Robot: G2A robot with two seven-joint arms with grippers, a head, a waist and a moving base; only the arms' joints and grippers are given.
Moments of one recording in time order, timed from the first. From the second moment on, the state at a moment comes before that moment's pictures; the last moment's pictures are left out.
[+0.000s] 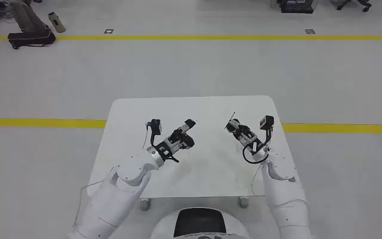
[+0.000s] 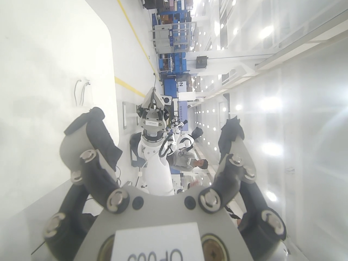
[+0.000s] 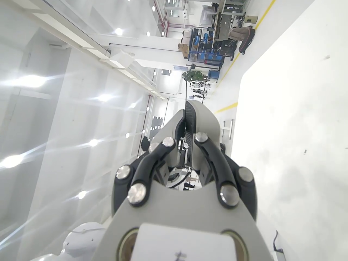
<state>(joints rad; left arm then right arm) 1.48 -1.19 -1.11 -1.69 -0.32 -0.02 -0.43 -1.48 -1.53 1.62 -1.31 0.10 -0.34 0.77</state>
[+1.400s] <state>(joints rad) 1.30 -1.26 -0.85 -1.50 -0.36 -0.13 -0.34 -1.63 -1.53 1.48 -1.45 0.09 -0.34 0.56</state>
